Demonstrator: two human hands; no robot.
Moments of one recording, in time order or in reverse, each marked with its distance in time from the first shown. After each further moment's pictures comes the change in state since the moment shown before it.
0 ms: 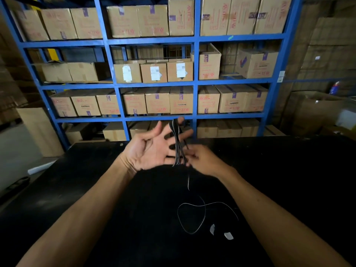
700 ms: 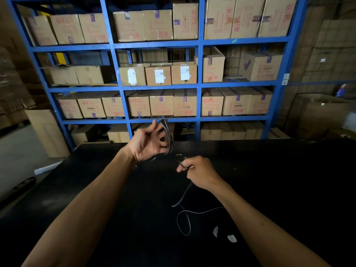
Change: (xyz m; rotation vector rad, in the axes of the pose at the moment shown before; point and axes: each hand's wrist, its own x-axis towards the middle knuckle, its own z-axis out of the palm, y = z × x) left_hand 0.001 0.016 -0.053 0.026 0.522 0.151; right_hand -0.021 -0.014 0.031 -0.097 0.119 0.065
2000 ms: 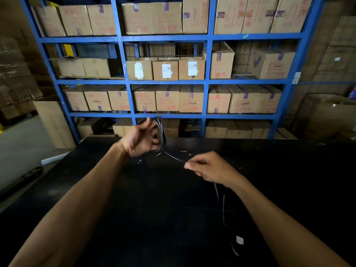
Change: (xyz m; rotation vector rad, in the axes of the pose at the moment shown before) left_hand -0.026 0.017 -0.034 0.074 0.076 0.038; right_hand 0.000 0.001 -0.019 0.205 -0.251 0.037
